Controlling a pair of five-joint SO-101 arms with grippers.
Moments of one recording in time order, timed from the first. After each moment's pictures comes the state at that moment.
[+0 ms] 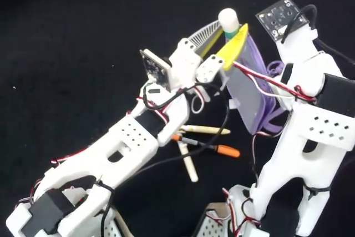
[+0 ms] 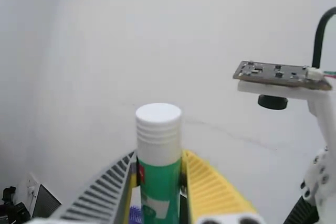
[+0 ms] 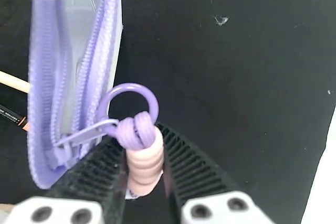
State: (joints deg) left arm 38.4 -19.6 38.5 -32.0 11.9; right arm 19.4 -24.1 -9.8 98.8 44.5
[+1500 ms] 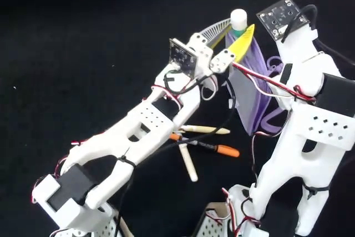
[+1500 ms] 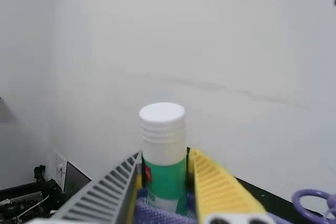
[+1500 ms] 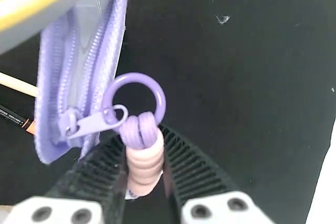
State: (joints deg) left arm 36.5 -2.4 26.9 -28.6 5.8; right arm 19.2 -24.1 -9.8 98.9 43.4
